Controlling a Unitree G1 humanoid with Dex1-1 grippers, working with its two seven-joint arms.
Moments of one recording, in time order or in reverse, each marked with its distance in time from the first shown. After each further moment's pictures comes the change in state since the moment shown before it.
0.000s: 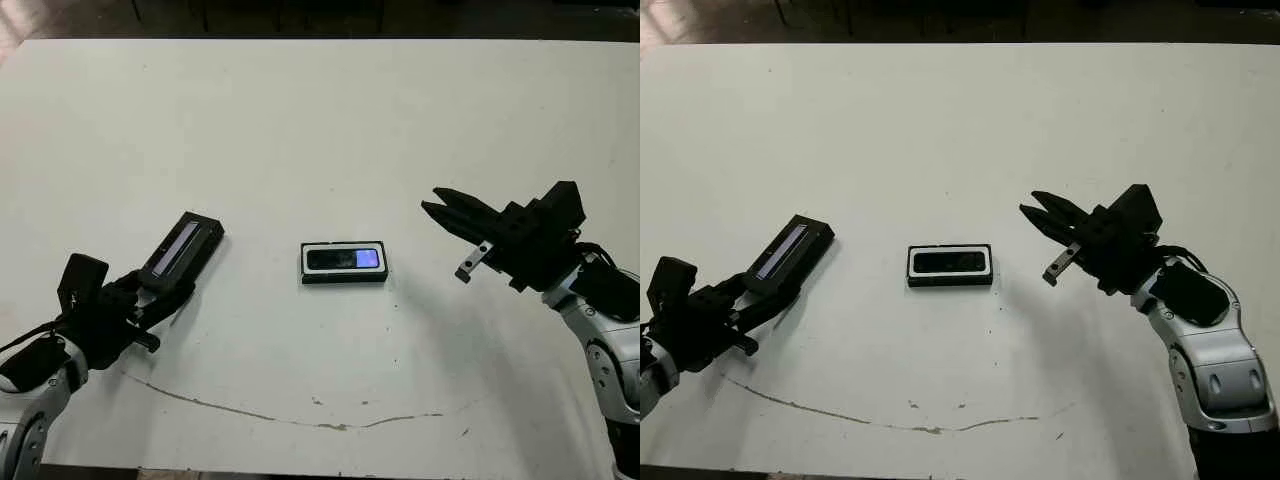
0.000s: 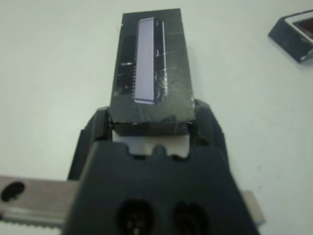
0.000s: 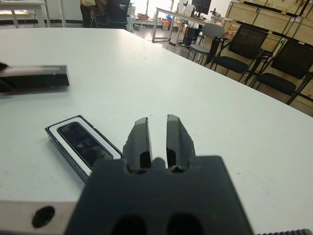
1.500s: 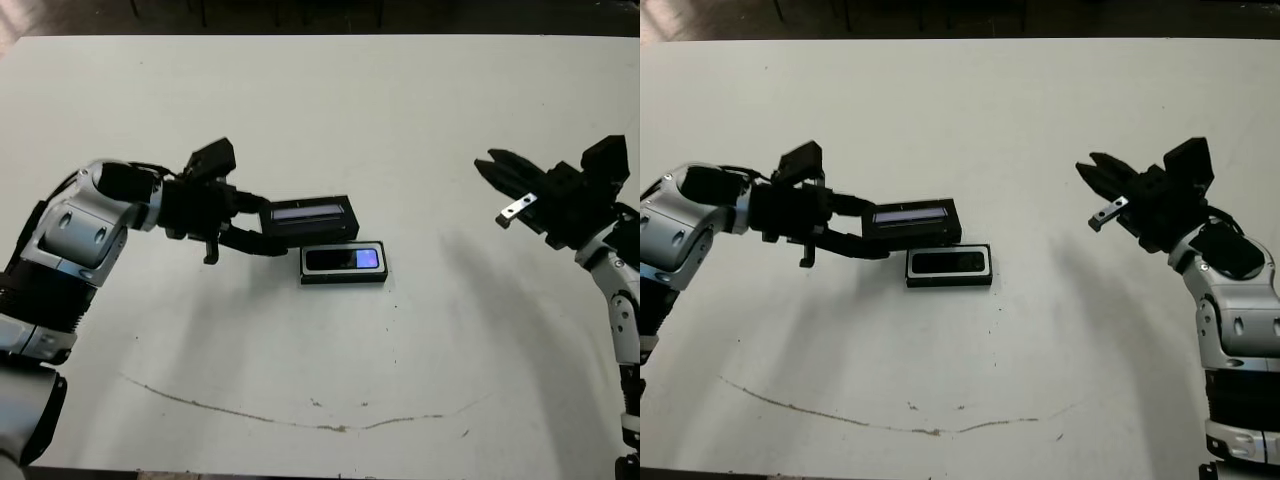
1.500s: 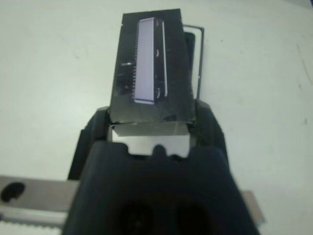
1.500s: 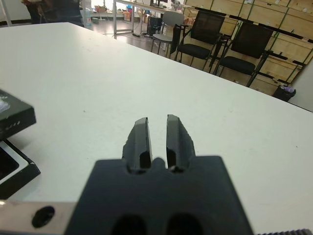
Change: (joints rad) left arm -0.910 0.112 -0.530 0.695 0.097 -0.184 -0.815; right arm -0.186 -0.037 -0.089 0.351 -0.012 -0.067 -0.008
